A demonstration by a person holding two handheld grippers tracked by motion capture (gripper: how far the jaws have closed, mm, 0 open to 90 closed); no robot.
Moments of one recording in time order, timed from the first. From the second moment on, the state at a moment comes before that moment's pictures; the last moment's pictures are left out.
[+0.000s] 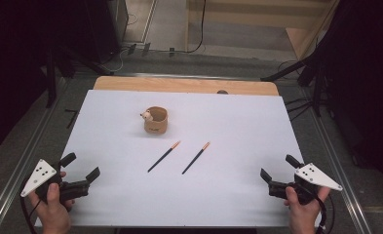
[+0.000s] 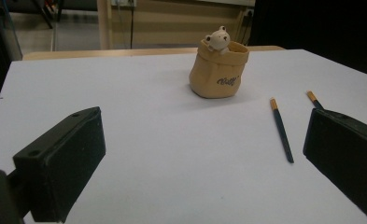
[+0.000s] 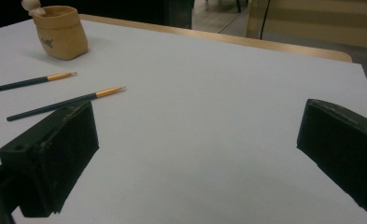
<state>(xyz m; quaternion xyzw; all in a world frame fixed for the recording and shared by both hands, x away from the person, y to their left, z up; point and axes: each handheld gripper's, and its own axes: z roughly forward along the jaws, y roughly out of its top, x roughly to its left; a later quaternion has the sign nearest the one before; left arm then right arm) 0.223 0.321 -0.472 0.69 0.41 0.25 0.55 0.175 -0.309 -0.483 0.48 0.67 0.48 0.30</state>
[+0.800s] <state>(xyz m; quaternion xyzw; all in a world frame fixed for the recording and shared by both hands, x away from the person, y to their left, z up) 0.236 0.285 -0.456 0.69 0.40 0.23 0.55 0.173 -0.311 -0.486 0.49 0.67 0.48 0.29</state>
